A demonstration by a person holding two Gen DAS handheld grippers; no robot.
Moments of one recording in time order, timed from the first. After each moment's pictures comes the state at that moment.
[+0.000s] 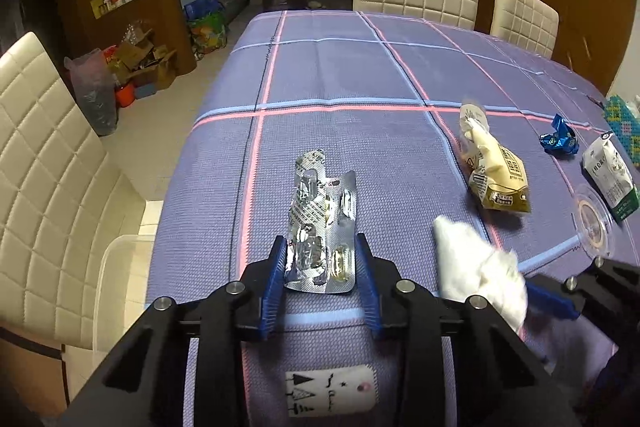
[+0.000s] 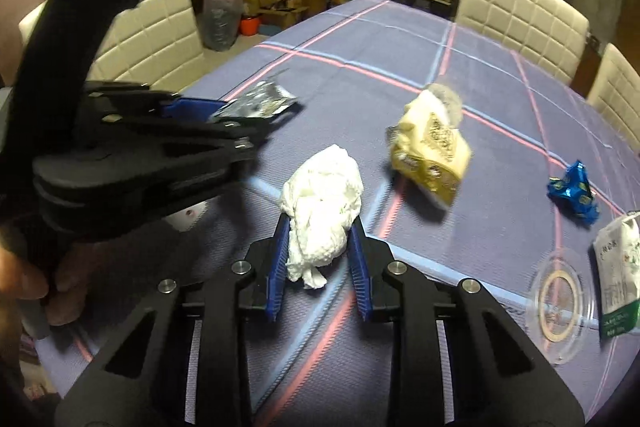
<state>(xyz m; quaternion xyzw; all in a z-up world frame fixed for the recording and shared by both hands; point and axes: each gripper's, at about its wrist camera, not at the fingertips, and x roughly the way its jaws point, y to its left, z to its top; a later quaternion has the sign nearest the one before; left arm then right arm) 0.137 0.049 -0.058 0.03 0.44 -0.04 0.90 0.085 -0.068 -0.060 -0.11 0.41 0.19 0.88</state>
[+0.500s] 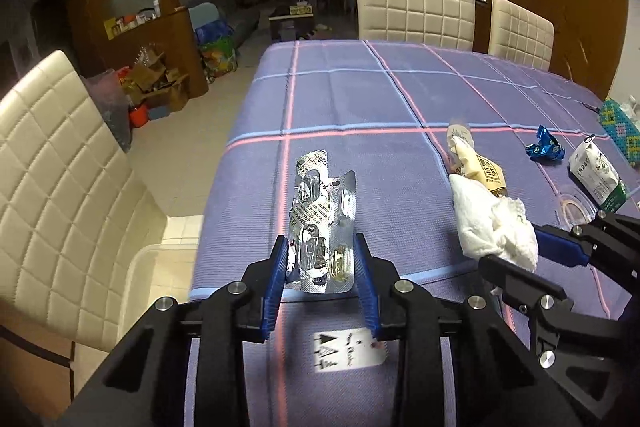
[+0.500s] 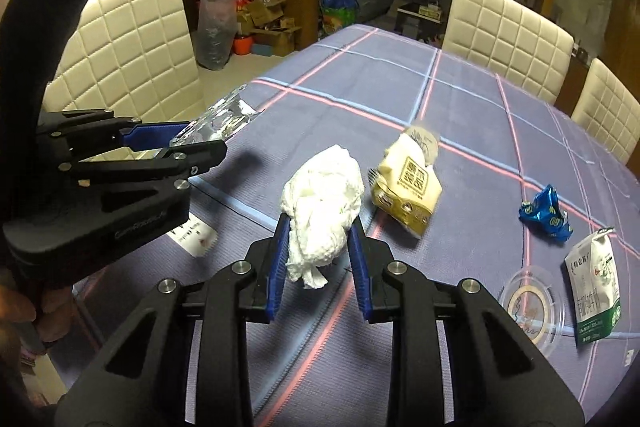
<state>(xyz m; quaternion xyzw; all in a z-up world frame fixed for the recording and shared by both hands) 0.101 0.060 -0.027 0.04 0.39 -0.03 0.92 0.076 -0.065 -0.028 -0.11 0.38 0.19 0.90</state>
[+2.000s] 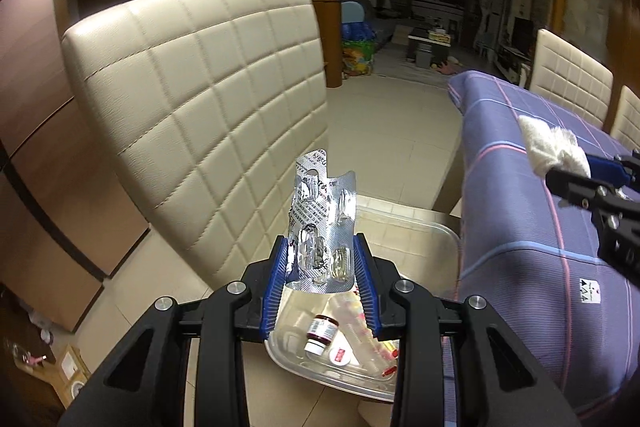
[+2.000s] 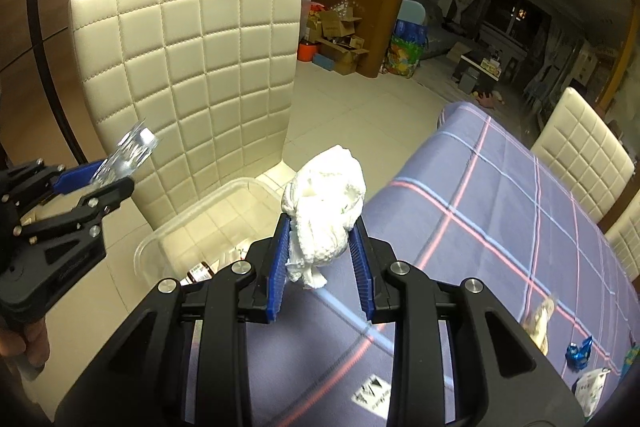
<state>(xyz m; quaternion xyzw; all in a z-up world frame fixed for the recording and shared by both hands) 0.015 0.286 -0.032 -0.05 0.36 0.19 0.91 0.088 0.142 0.005 -0.21 0.33 0.27 0.88</state>
